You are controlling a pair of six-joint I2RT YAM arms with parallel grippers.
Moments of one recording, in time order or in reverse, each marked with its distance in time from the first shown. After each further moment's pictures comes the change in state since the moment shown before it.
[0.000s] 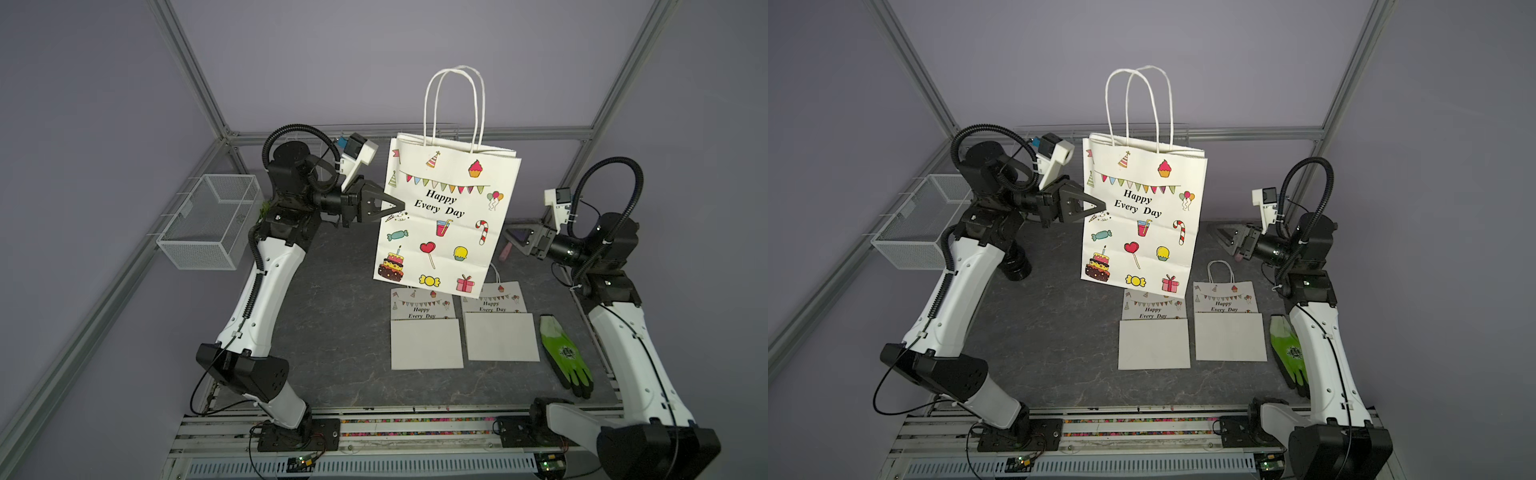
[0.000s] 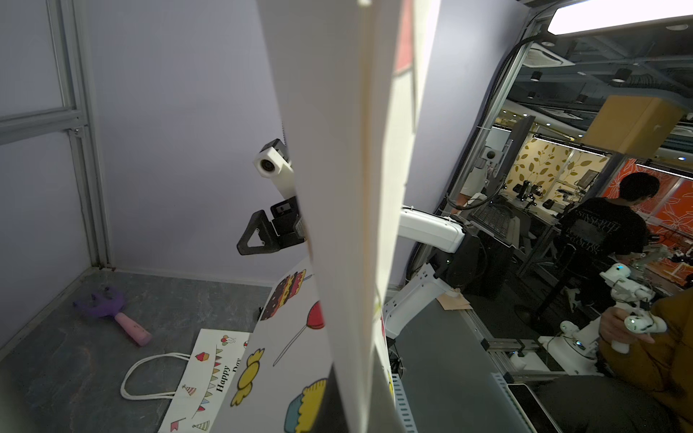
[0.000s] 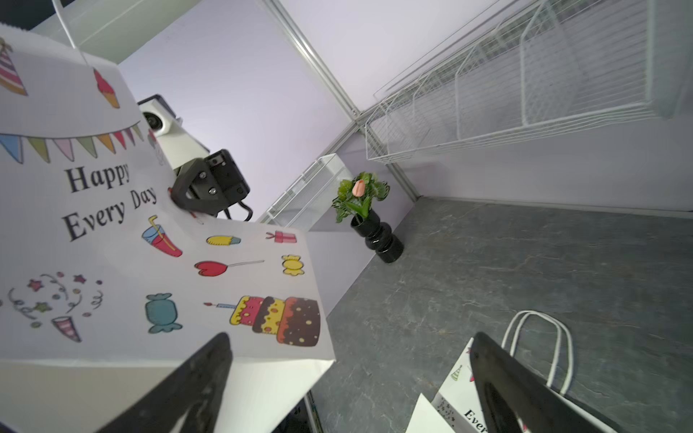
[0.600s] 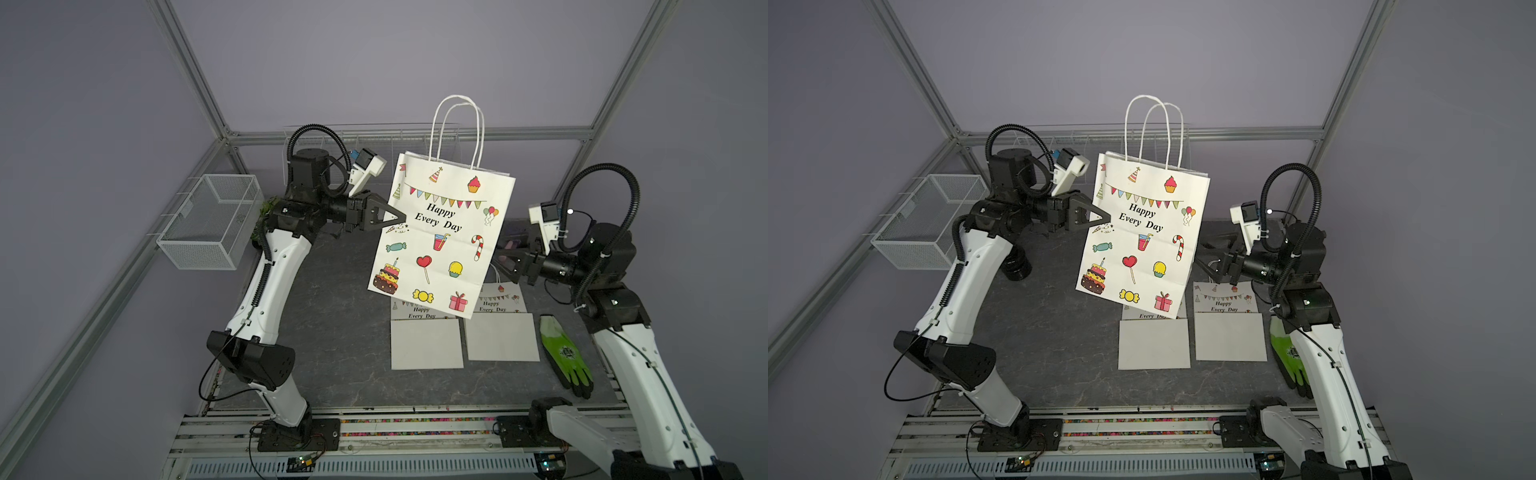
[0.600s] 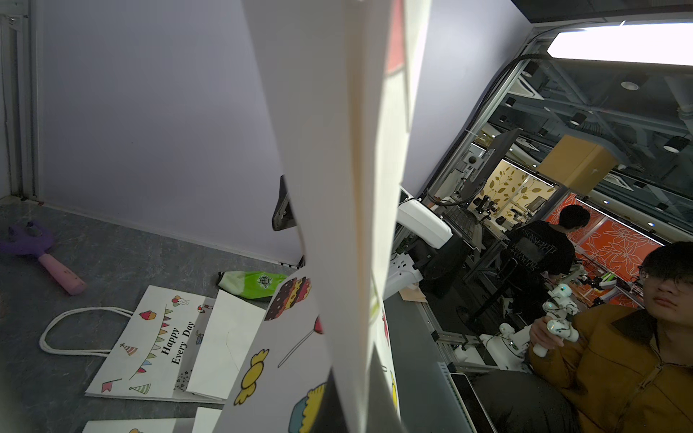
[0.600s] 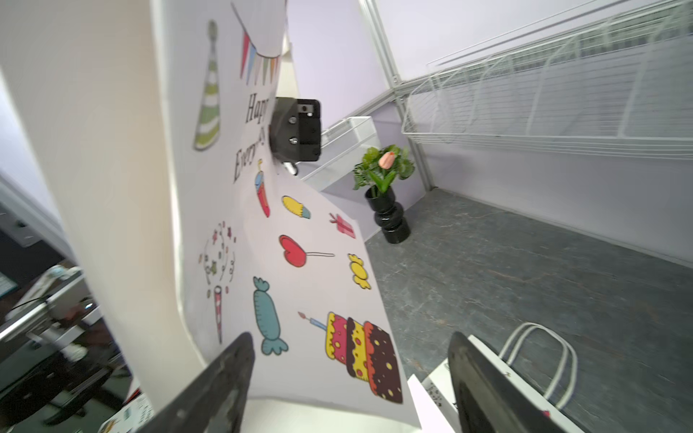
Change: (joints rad) left arm -0.007 0.050 0.021 -0.278 0.048 0.118; right arm 0.121 -0.179 -0.029 -0.257 0.167 -0.346
